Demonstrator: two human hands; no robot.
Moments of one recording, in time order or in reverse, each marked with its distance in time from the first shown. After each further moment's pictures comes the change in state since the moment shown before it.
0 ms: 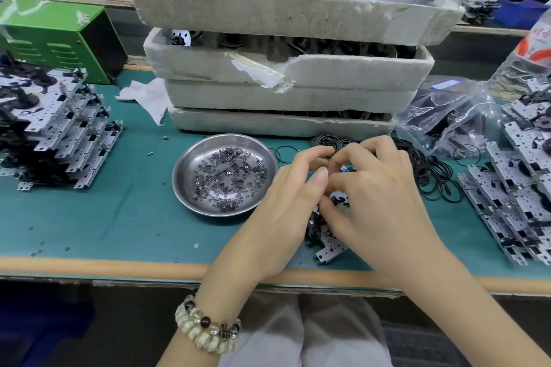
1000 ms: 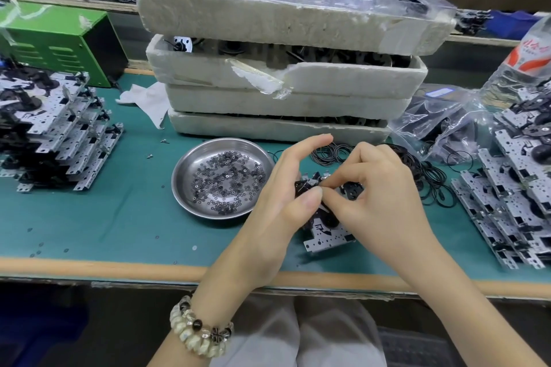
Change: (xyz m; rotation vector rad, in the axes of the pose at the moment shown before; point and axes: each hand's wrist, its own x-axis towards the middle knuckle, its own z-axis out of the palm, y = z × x) left_hand 0.003 0.023 -0.001 -0.070 0.042 0.211; right_hand 0.009 0.004 -0.007 0.320 -0.036 0.228
